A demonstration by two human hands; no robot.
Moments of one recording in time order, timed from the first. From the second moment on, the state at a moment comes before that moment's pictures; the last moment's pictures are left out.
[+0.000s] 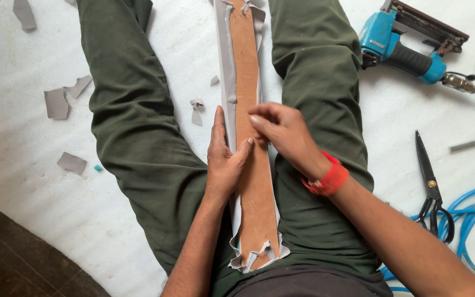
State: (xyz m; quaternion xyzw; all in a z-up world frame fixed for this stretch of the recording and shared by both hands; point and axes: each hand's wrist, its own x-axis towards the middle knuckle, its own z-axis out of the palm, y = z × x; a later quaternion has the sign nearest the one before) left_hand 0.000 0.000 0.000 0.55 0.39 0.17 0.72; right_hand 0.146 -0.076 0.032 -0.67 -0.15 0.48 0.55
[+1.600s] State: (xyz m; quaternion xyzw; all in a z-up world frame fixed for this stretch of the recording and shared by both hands) left_hand 0.117 0.003 -0.009 0.66 0.34 0.21 0.63; right_hand 0.137 -0.326 -0.056 -0.93 -0.33 0.01 0.15
